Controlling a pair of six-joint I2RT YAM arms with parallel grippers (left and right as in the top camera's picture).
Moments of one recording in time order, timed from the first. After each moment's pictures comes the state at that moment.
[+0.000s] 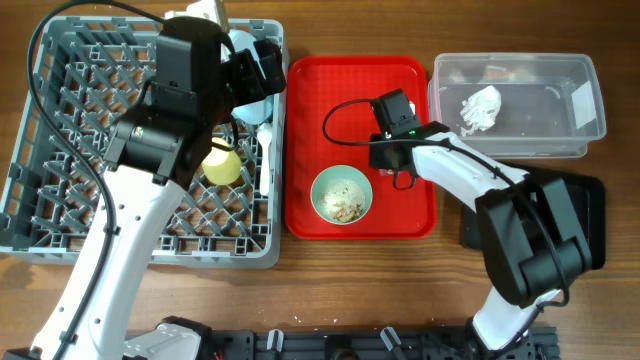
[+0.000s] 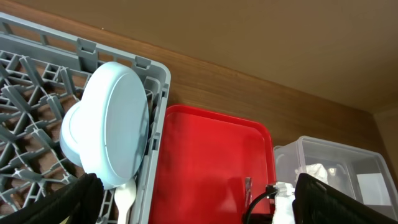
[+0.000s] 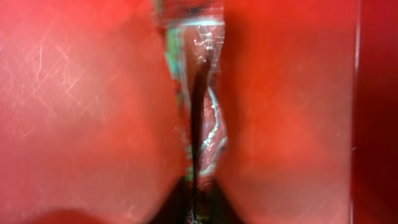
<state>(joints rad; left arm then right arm) -0.31 1.40 1.48 -0.68 -0.02 -0.52 0.40 1.89 1.10 -0.43 0.12 0.41</state>
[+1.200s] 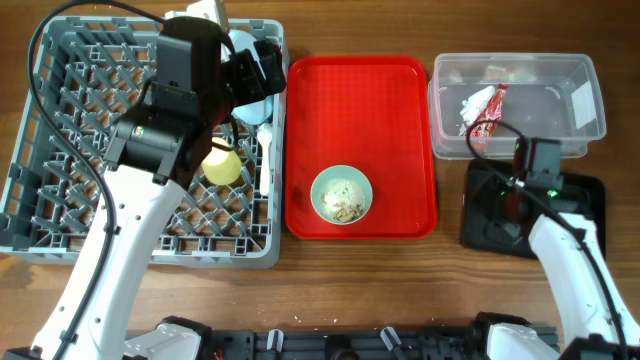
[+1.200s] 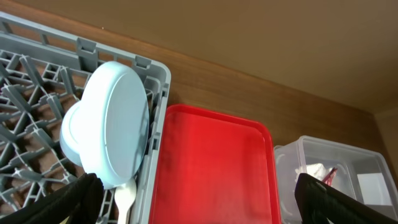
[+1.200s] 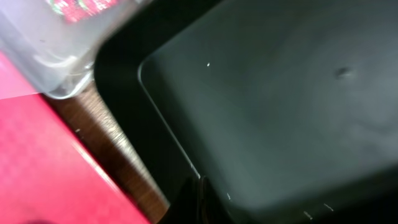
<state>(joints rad) -0.31 1.41 1.48 -0.68 -0.02 -0.52 -0.14 1.26 0.69 -0.66 -0.02 0.64</state>
